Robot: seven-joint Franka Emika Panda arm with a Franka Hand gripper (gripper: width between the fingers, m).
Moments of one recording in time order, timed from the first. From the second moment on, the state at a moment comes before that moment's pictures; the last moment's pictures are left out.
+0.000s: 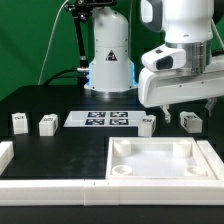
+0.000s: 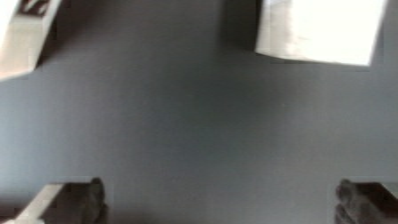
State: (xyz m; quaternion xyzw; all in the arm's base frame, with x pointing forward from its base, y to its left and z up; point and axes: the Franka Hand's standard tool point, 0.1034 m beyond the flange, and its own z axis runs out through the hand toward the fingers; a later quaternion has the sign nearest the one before) arm 0.441 0.151 0.043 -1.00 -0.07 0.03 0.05
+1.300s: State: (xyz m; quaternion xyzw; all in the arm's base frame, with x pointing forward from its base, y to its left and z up) arm 0.390 0.173 0.014 -0.91 -0.06 0.41 -0.02
